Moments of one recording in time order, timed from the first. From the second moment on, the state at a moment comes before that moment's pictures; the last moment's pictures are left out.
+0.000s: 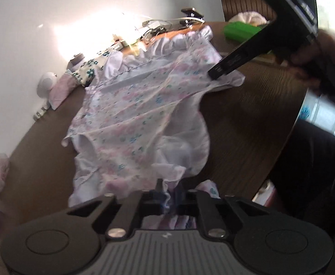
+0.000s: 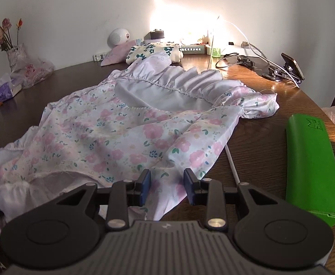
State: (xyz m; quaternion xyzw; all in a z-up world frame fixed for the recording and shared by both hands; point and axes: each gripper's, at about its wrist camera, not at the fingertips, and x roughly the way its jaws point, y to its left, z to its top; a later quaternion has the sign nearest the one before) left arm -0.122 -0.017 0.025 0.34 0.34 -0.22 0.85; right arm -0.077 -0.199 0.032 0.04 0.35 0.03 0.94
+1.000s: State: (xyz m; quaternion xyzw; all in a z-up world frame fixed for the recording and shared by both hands) left arm -0.121 0.081 0.055 0.10 0.31 -0.24 0.92; right arm -0.106 -0.167 0.041 0.01 0.37 0.19 0.91
